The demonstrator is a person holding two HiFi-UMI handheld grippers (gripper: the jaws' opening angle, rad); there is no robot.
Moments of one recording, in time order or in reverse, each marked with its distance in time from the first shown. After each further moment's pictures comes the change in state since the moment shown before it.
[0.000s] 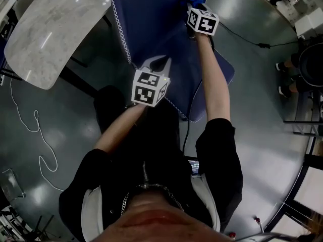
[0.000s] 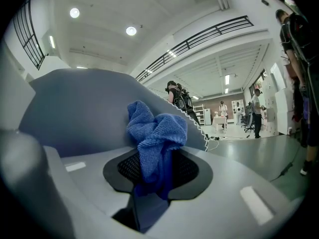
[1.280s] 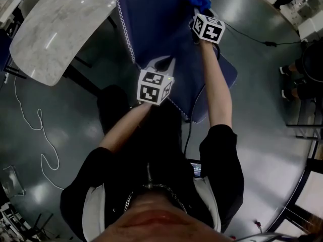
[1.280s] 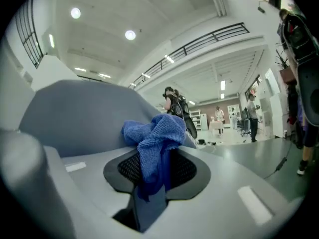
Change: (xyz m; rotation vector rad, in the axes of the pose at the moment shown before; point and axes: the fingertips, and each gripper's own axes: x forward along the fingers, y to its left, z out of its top) left arm 0.008 0.003 -0.003 -0.023 -0.025 0.013; right arm -0.031 0.001 0.010 0.000 -0.039 -0.051
